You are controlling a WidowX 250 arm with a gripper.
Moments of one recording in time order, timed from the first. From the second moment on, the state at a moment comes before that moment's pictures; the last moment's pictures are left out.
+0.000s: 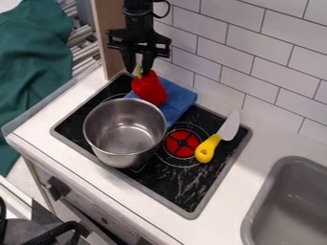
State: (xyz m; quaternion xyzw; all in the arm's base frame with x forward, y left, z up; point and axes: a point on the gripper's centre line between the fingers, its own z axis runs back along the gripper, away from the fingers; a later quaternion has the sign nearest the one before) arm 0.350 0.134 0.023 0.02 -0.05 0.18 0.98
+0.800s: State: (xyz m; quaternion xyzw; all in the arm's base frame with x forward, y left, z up) arm 0.365 0.082 0.038 -0.03 -0.08 0.11 0.99
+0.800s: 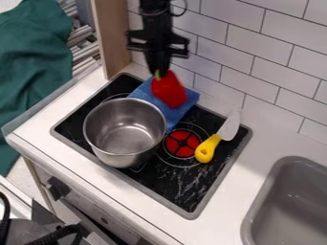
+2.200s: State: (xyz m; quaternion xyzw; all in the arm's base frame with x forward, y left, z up) arm 0.255 0.143 0.110 0.00 -0.19 0.00 0.98
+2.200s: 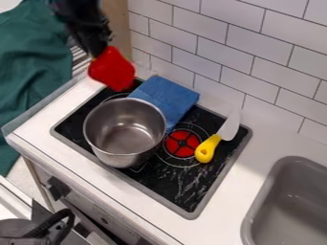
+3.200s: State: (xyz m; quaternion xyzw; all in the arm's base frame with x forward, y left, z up) arm 0.215 0.121 0.090 0.03 -0.11 -0.06 0.99
